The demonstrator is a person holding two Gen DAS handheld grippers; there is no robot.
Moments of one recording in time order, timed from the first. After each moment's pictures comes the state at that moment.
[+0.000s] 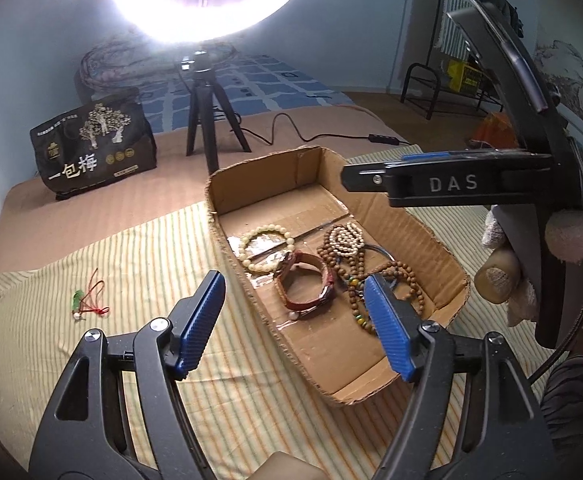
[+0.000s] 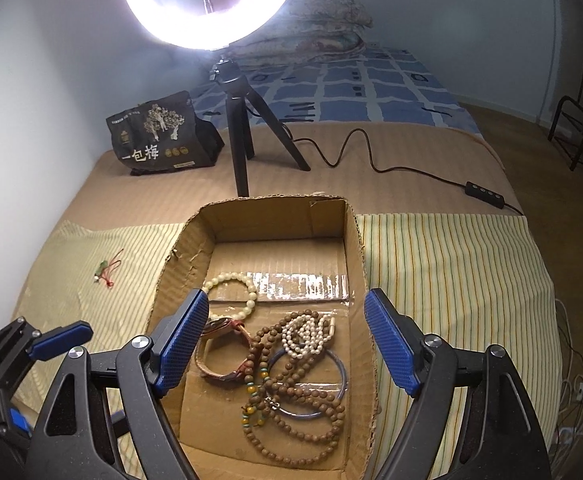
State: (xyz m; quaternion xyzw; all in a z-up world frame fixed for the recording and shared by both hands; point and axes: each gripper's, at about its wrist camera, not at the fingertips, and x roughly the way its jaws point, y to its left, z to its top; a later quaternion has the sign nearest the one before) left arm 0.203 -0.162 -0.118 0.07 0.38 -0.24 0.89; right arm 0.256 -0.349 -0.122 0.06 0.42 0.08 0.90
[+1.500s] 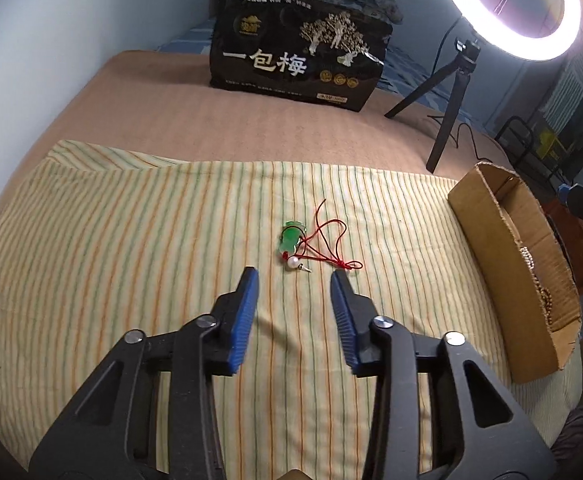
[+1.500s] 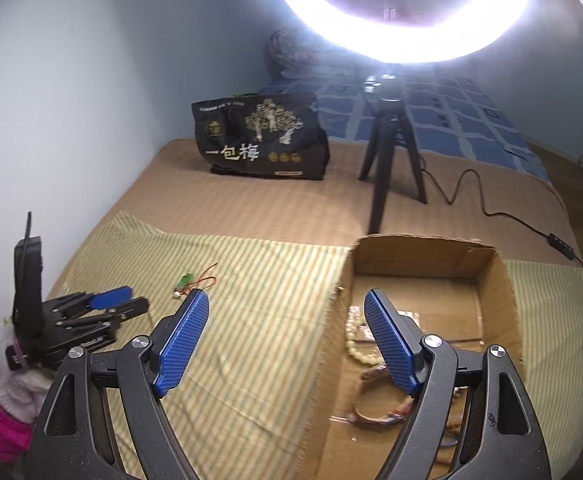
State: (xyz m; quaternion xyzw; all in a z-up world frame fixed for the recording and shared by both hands) left arm 0.287 0.063 -0.193 -0.06 0.46 -0.11 0.88; right arm 0.271 -0.208 -0.107 0.02 0.40 0.15 0.90
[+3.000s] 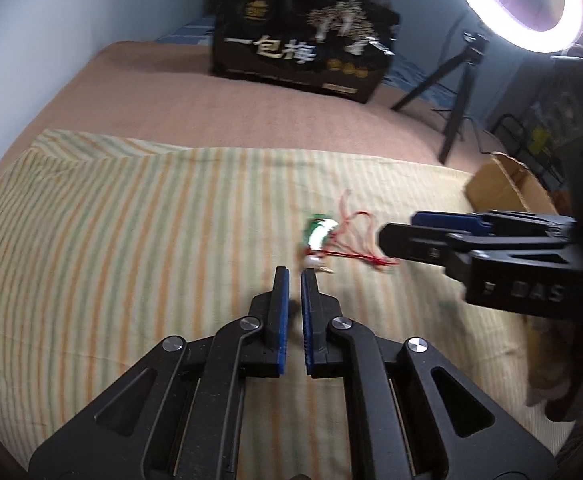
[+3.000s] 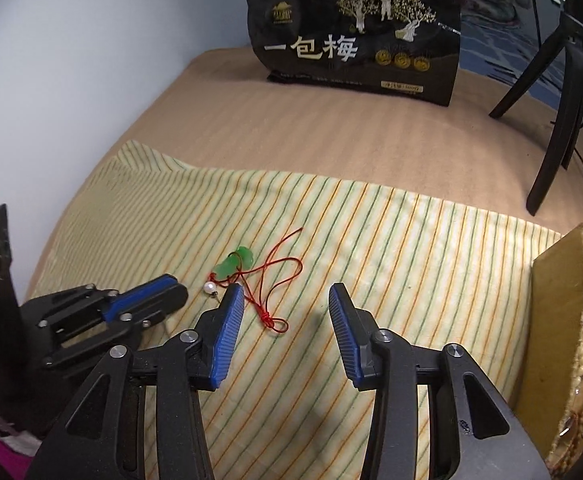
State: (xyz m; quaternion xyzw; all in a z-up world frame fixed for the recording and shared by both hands) left arm 0.294 0.078 -0.220 -0.06 0.44 -0.13 0.88; right arm 0.342 -0.082 -0.212 0.01 0.49 0.22 0.84
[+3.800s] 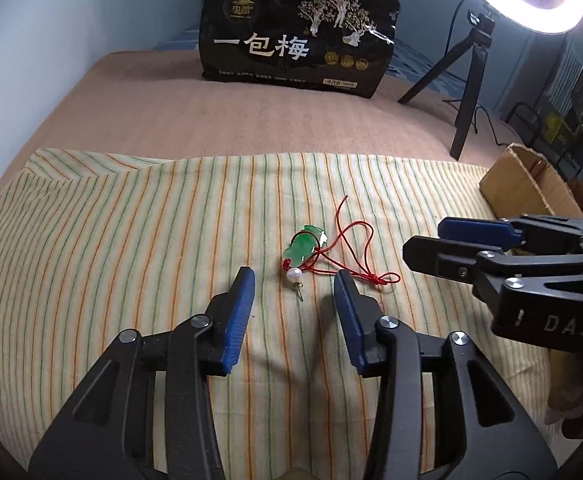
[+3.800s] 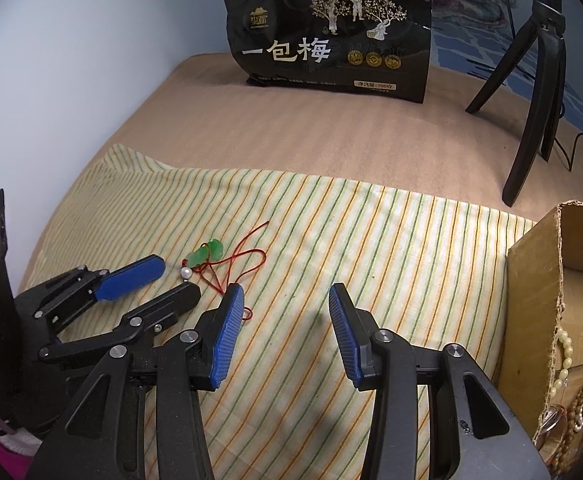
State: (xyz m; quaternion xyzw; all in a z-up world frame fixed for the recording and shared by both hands) left arm 0.313 0.053 -0.226 -0.03 0.45 -0.10 0.89; right arm 0.336 -0.100 -0.211 0.00 0.49 0.20 0.85
